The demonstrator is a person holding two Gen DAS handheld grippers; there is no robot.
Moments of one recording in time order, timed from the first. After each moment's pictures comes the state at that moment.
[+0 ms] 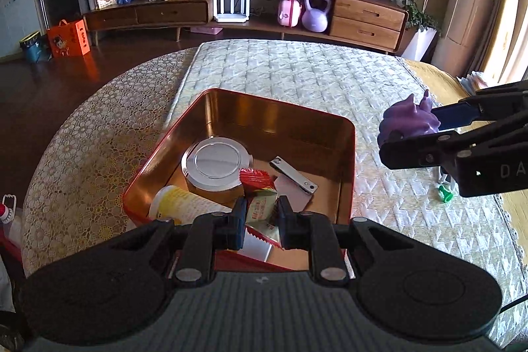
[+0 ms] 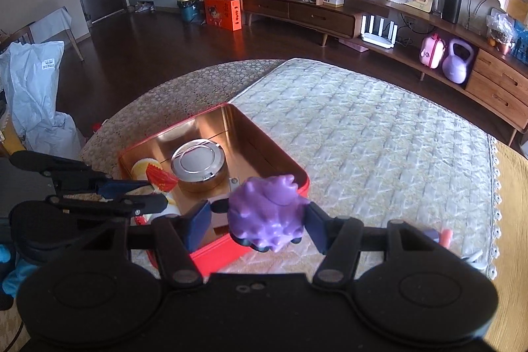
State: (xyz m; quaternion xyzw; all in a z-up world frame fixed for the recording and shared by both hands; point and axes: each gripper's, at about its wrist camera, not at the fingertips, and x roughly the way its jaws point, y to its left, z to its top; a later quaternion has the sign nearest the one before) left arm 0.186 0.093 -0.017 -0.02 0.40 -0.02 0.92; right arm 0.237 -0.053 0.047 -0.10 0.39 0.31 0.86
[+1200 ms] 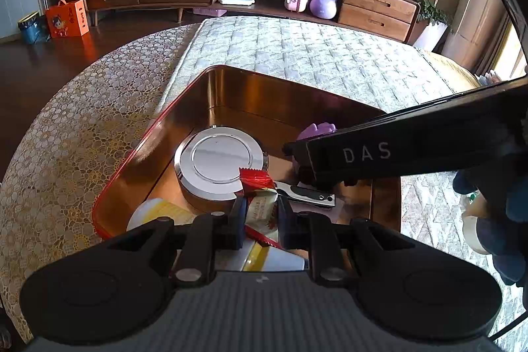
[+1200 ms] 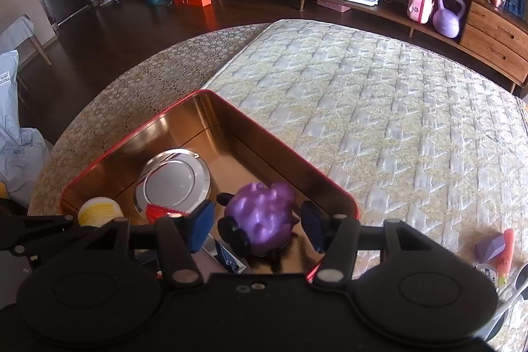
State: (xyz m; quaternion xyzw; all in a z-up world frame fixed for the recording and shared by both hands) left arm 0.228 0.103 -0.056 -0.03 0.42 -0.02 0.91; right arm 0.300 0.009 -0.011 -0.06 0.45 0.25 0.85
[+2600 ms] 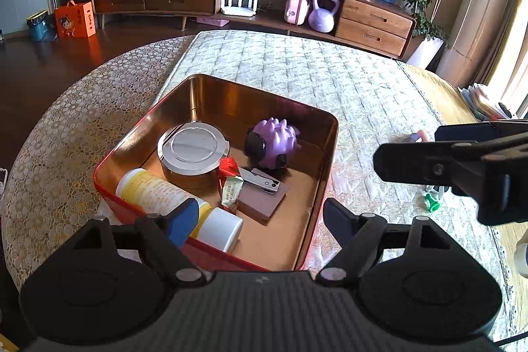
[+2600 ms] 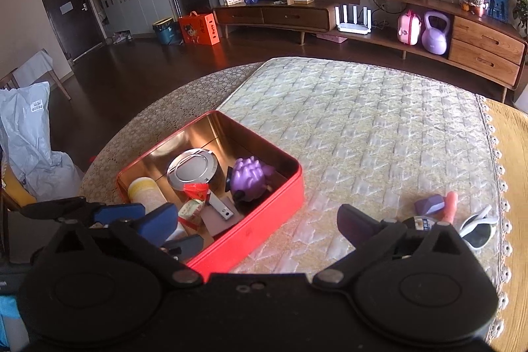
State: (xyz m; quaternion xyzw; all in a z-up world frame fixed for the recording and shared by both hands) left arm 0.181 0.066 -0.021 -0.06 0.40 -0.01 0.91; right arm 0.226 -0.081 0.045 -0.01 0.40 0.27 0.88
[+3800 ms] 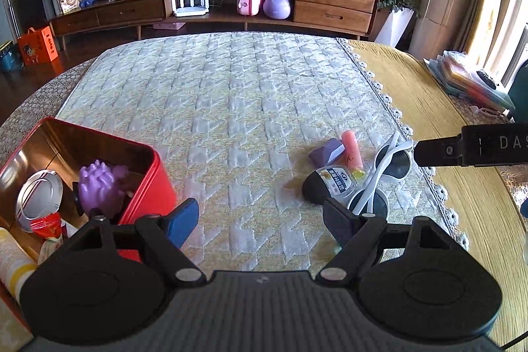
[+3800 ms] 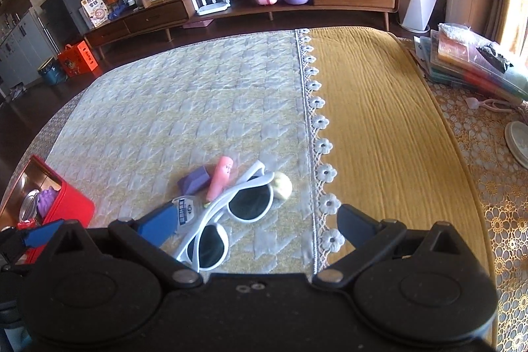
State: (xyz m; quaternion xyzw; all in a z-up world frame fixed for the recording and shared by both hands) left arm 0.266 -0.093 -0.046 0.00 0.41 -0.05 0.91; right arm 0.292 -0.273 -0.002 0.08 0.45 0.07 0.89
